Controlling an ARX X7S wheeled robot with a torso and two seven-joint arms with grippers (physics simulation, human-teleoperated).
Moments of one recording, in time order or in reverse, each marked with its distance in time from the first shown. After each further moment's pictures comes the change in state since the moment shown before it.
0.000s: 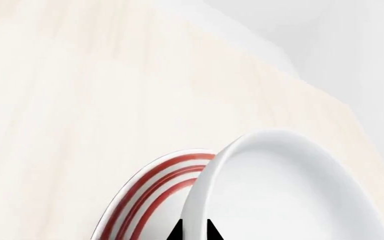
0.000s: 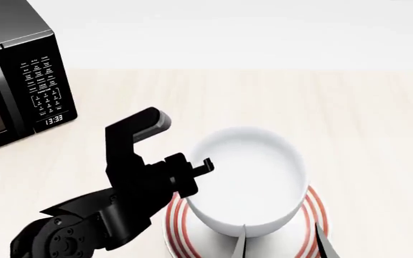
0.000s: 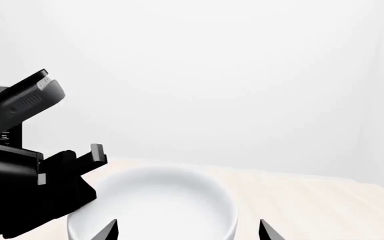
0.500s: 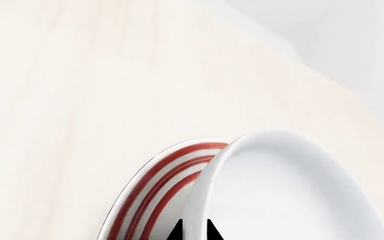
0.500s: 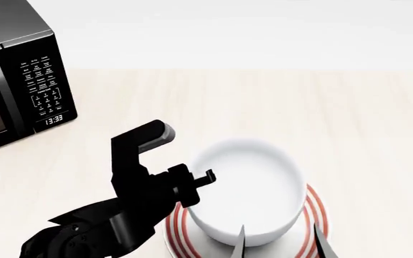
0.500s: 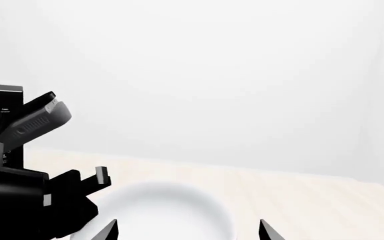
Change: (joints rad) left arm -0.054 0.006 0.298 -0.159 -0.219 0.175 0.065; right arm 0.004 0.004 -0.008 0.009 0.004 -0.005 0.003
